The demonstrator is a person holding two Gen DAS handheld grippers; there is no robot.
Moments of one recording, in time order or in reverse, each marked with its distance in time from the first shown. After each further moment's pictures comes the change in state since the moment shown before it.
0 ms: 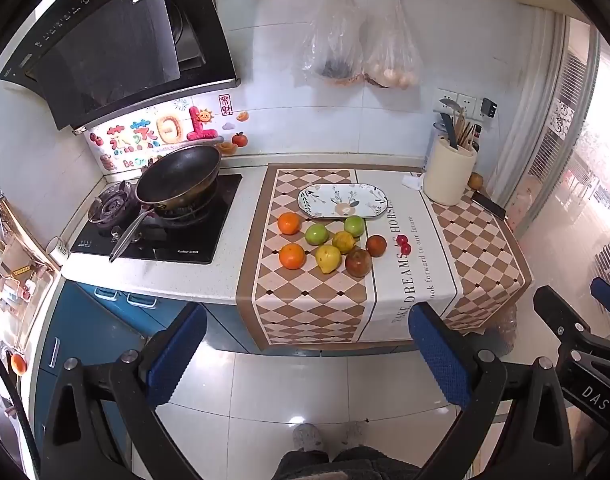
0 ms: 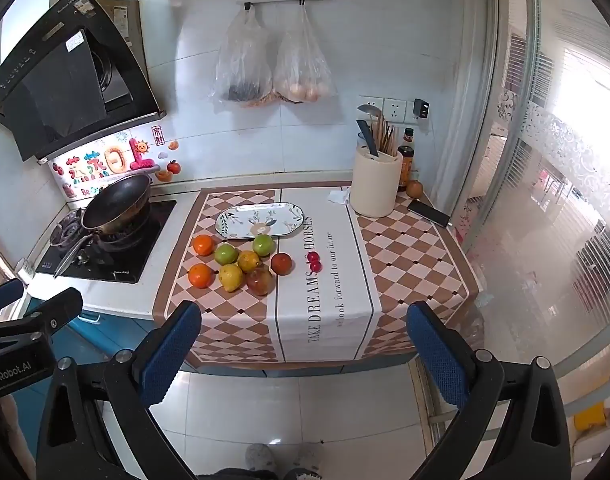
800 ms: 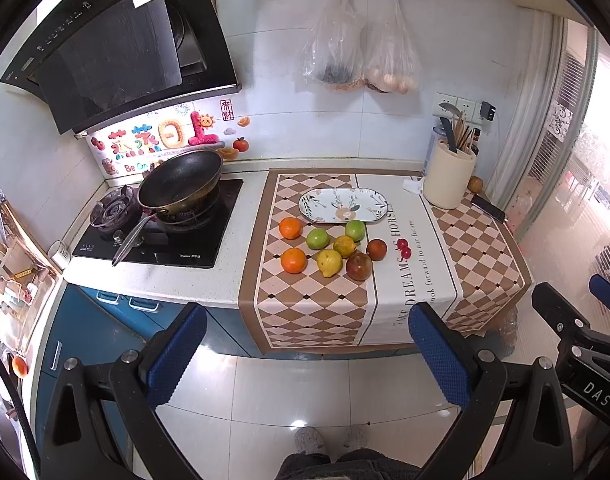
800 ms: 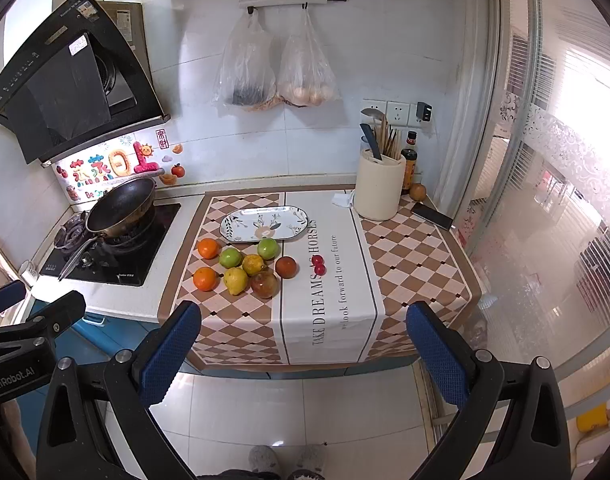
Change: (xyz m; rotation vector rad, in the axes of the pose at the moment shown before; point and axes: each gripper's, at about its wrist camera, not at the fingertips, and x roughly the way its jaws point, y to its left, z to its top) left arm 0.001 0.000 0.000 0.005 -0.018 0.007; right arm -0.009 0.003 0.005 0.010 -0.014 0.015
